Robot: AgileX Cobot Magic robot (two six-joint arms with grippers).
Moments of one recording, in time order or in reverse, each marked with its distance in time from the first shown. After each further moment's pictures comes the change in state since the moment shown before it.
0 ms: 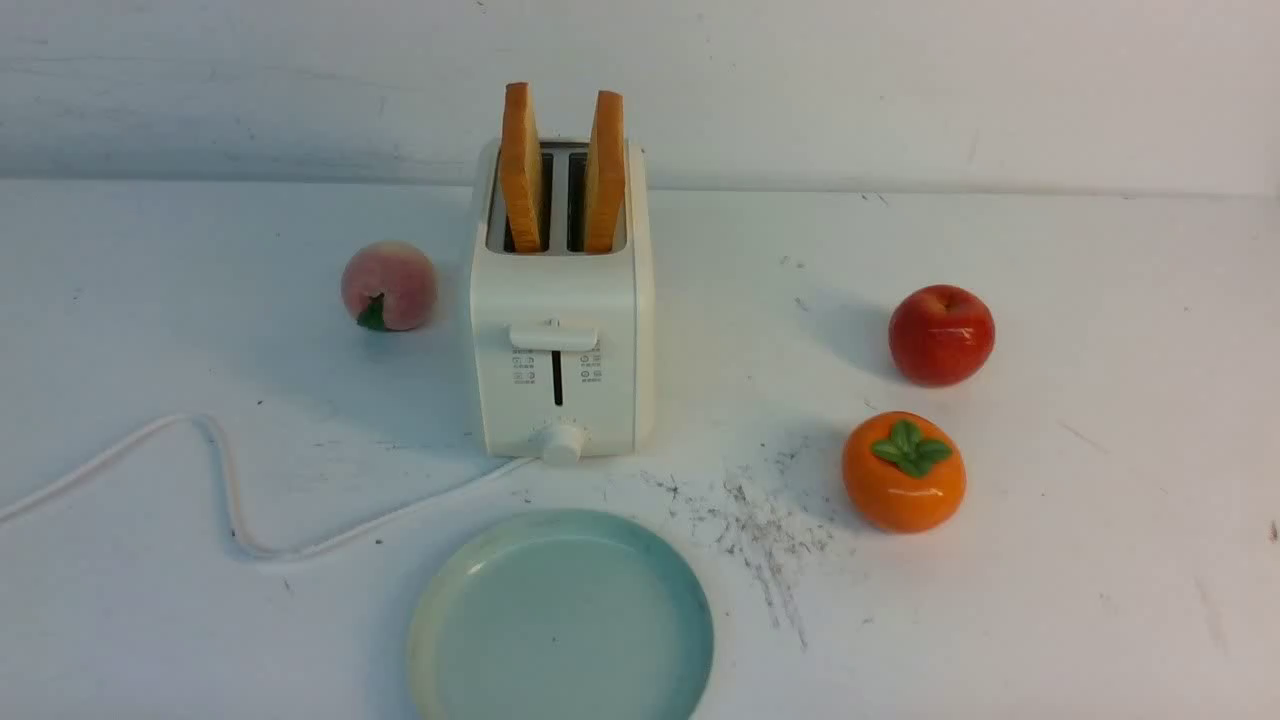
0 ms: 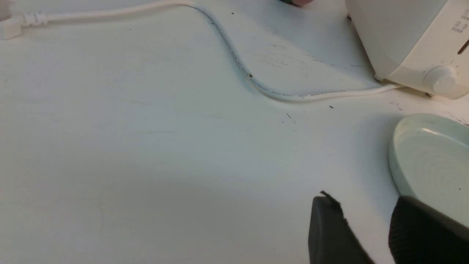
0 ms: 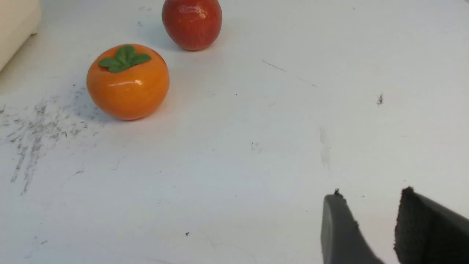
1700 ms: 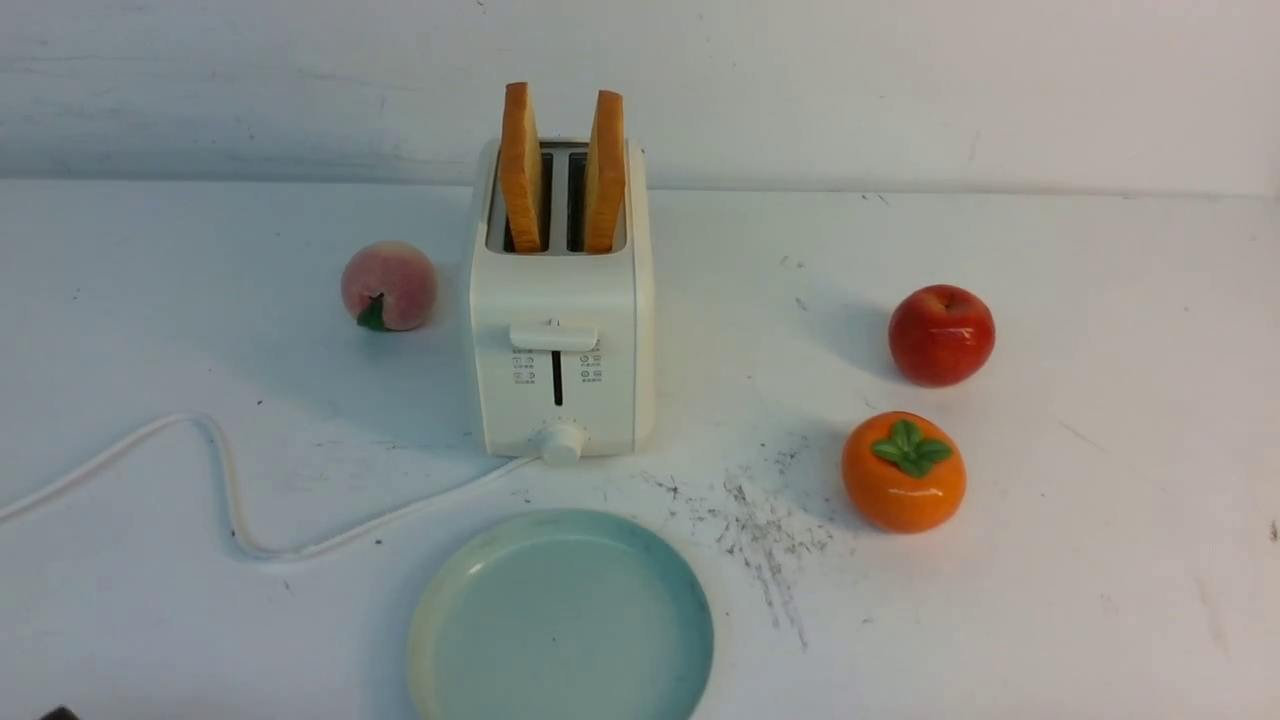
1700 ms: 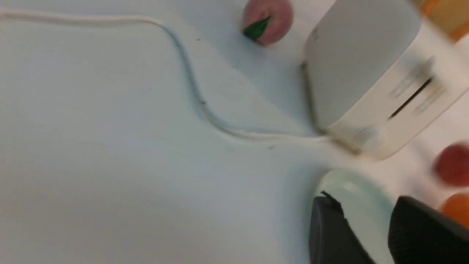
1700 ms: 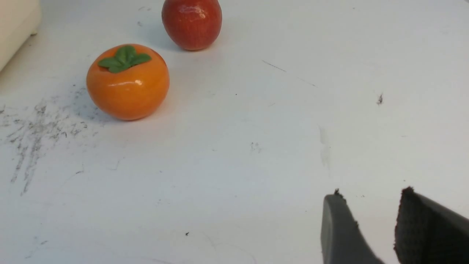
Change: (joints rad) right arm 0.000 0.000 0.000 0.001 0.000 0.000; left arm 0.000 0.000 0.000 -0.297 -0.206 -0.200
